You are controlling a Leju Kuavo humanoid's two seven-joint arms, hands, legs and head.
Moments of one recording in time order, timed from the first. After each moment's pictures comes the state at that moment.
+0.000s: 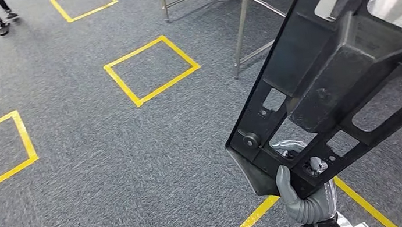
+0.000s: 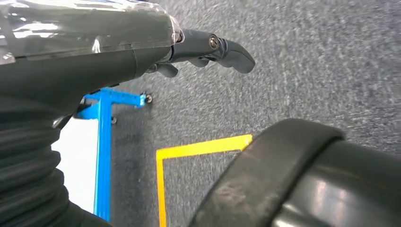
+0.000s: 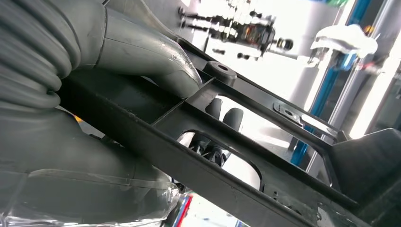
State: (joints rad) left arm -0.07 -0.06 -0.37 -0.15 -1.06 0.38 0.13; right arm 0.27 0.10 0.08 -1.99 0.28 -0.02 -0.69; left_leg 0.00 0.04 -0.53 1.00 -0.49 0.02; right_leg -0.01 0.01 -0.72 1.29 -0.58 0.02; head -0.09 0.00
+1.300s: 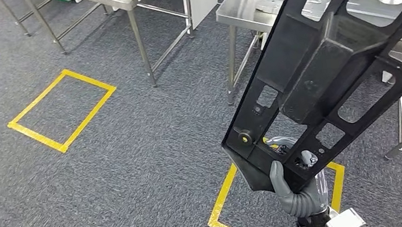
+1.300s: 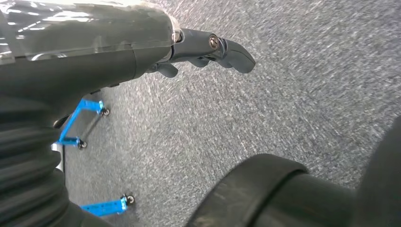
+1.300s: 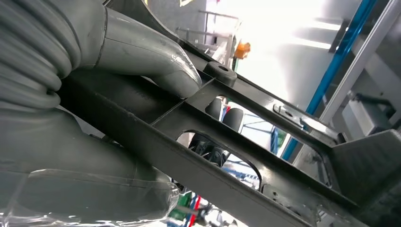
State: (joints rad) left arm -0.08 -0.05 -0.37 -0.15 -1.05 0.40 0.09; right arm 0.24 0.11 0.08 -1.93 0.26 0.00 -0.66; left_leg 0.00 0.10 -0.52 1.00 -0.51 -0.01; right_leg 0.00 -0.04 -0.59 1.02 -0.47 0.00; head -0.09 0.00
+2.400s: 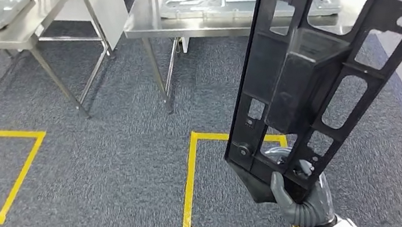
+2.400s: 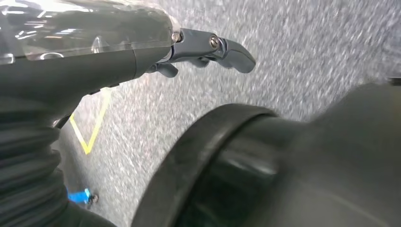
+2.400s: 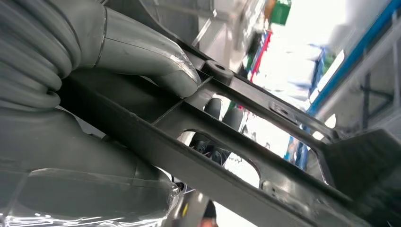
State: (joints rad) left arm -0.06 -0.08 -0.37 -0.15 -1.06 0.36 0.10; right arm 0.30 0.08 0.08 -2.00 0.34 0.00 -0.61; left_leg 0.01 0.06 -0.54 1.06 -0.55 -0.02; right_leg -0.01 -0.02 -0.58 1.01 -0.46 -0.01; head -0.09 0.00
